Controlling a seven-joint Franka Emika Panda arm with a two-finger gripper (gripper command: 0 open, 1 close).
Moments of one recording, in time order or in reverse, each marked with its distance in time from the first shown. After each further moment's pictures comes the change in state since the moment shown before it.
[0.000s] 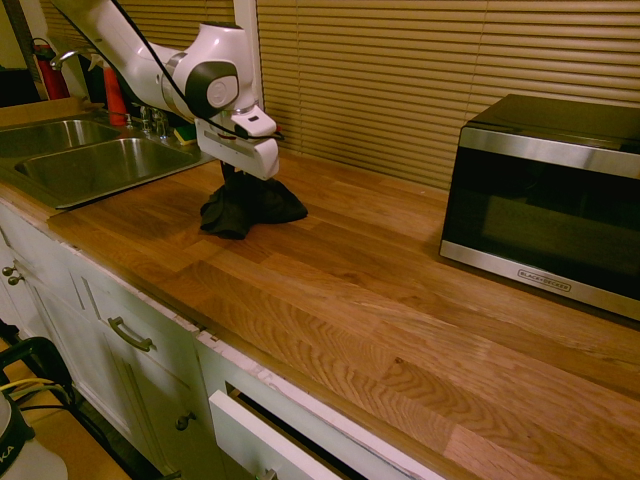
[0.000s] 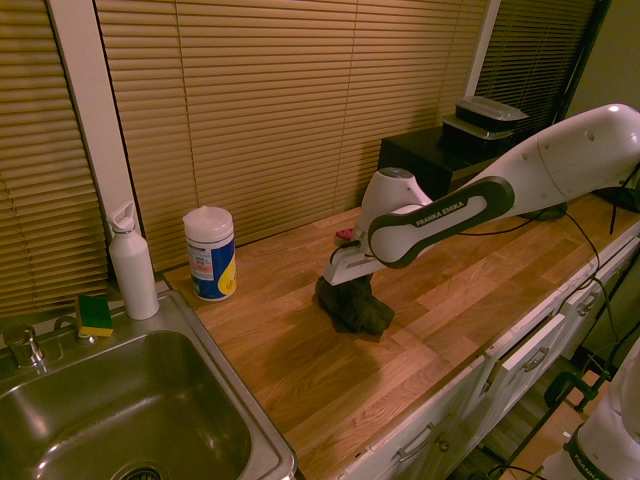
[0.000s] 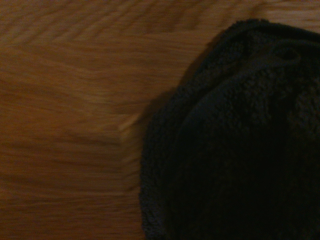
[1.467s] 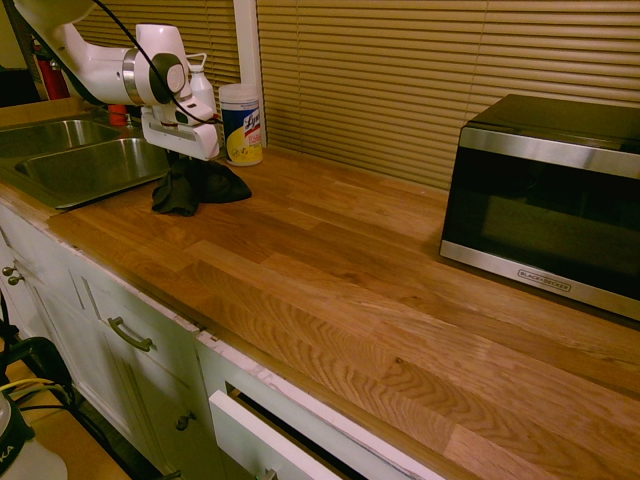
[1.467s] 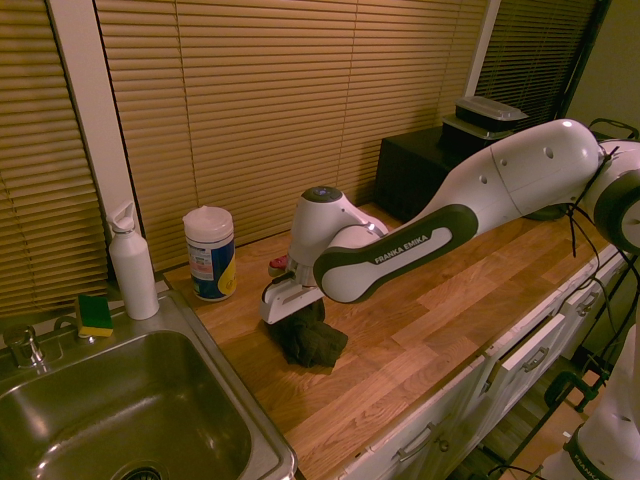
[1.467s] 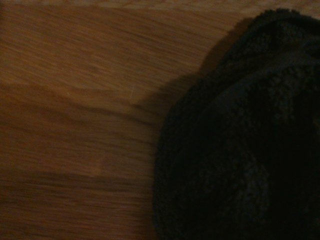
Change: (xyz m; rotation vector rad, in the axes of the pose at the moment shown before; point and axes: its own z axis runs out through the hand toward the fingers) arm -0.109 -0.103 0.022 -0.052 0.012 -0.110
